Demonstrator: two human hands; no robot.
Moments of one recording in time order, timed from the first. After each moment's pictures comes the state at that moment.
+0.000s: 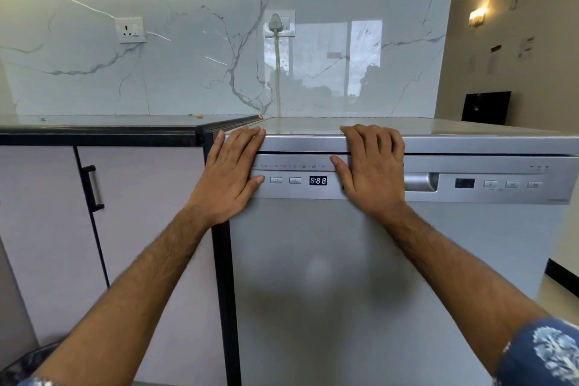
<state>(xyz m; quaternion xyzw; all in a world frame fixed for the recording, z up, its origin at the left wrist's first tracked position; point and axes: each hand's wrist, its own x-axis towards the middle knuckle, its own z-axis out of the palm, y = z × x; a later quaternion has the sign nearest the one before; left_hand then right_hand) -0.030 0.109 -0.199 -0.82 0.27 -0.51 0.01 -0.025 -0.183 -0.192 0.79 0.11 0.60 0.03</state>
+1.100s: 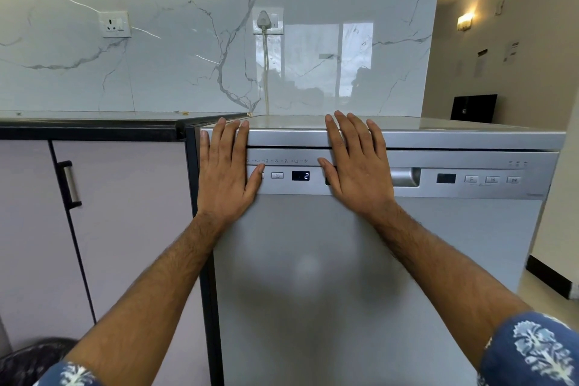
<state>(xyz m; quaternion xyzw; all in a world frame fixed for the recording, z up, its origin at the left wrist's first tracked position) -0.015 0.066 -0.219 -0.79 0.14 -0.59 -0.04 -0.023 -0.194 -0.197 0.80 0.13 0.58 0.10</state>
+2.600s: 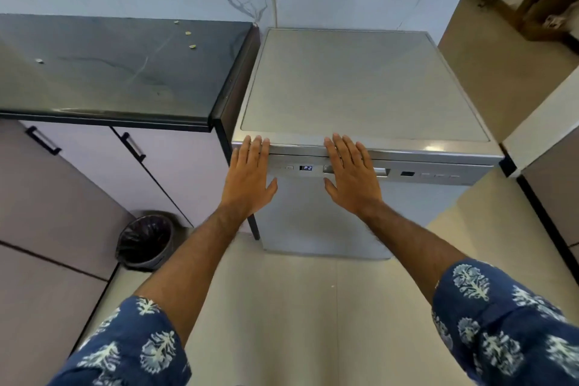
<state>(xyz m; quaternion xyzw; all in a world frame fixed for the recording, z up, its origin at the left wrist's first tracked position) -0.112 0.064 -0.102 -0.98 0.12 -0.13 -0.01 -0.101 -0.197 -0.106 0.97 0.18 0.16 0.01</state>
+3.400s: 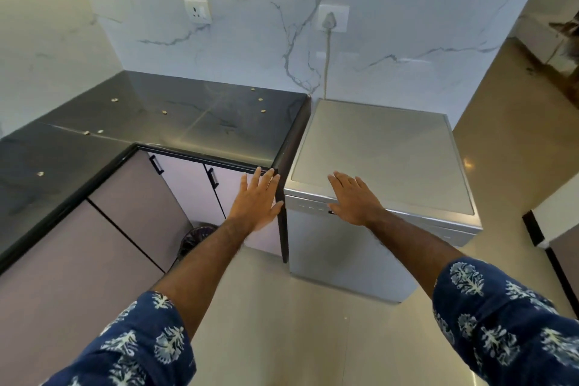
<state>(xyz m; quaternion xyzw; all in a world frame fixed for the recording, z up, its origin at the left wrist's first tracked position) -0.213 0.118 0.105 -1.00 0.07 -0.01 0.05 -0.141 -0.146 0.100 0.96 0.28 -0.05 -0.05</state>
